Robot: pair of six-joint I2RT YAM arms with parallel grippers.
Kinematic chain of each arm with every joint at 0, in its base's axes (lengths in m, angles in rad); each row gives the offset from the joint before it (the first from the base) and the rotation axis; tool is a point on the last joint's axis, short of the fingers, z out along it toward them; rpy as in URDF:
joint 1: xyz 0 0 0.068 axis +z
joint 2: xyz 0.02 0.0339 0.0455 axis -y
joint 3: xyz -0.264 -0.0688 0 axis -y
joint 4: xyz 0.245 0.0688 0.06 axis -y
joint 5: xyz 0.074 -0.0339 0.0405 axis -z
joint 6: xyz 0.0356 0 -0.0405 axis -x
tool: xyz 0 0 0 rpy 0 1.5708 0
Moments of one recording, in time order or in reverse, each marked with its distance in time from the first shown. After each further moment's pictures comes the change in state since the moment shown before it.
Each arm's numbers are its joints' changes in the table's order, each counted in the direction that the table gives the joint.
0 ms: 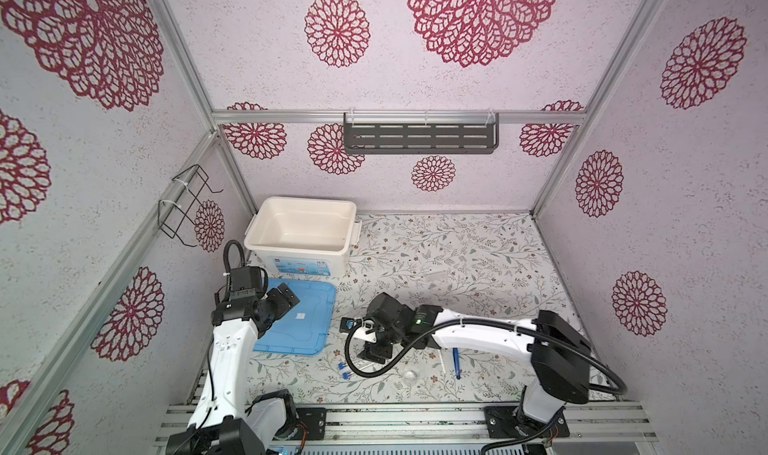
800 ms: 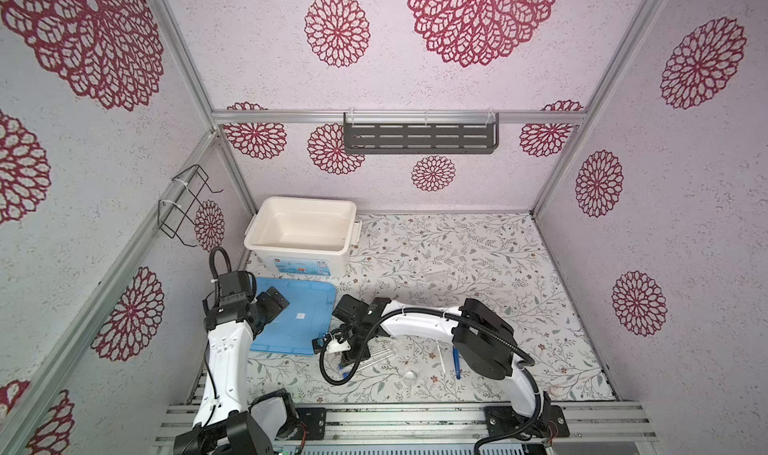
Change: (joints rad) left arm 0.086 0.042 -0.032 0.029 -0.032 -0.045; right arm 0.014 -0.378 0.397 -0.285 -0.178 0.280
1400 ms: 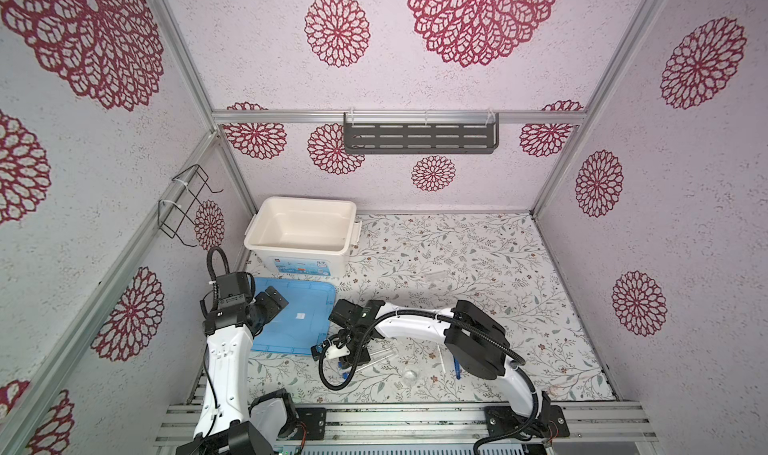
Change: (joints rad) left arm 0.002 0.047 -0.001 0.000 -0.022 0.000; right arm 0.016 -0.050 0.042 -0.068 0.013 0.035
